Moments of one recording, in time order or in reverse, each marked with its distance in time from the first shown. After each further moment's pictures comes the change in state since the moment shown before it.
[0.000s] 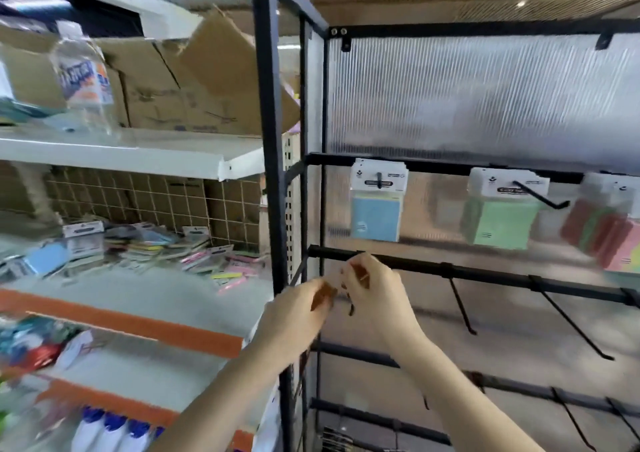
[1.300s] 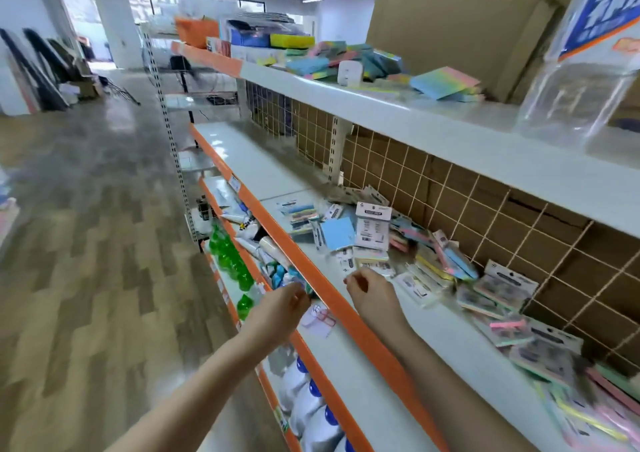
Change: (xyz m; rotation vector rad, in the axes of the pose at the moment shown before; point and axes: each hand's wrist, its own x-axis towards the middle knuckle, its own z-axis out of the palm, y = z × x) left_hand -0.058 -0.480 -0.288 0.165 0.238 -0.834; right_hand 0.130 -0.195 0.579 0.126 -0.724 -0.246
